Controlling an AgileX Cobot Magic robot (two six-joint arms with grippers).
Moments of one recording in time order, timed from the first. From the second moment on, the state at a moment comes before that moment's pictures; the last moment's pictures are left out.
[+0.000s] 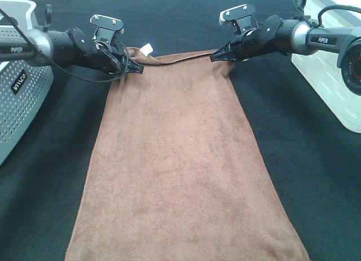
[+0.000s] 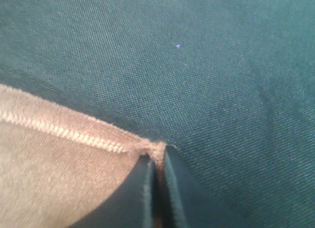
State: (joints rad) left arm -0.21 2.63 -2.05 -0.54 0.14 0.64; right arm 0.19 2.64 -2.13 0.40 0.16 -0.64
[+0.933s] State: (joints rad) left arm -0.21 2.68 -2.09 -0.52 0.08 0.64; right arm 0.17 2.68 -2.14 0.51 0.14 -0.64
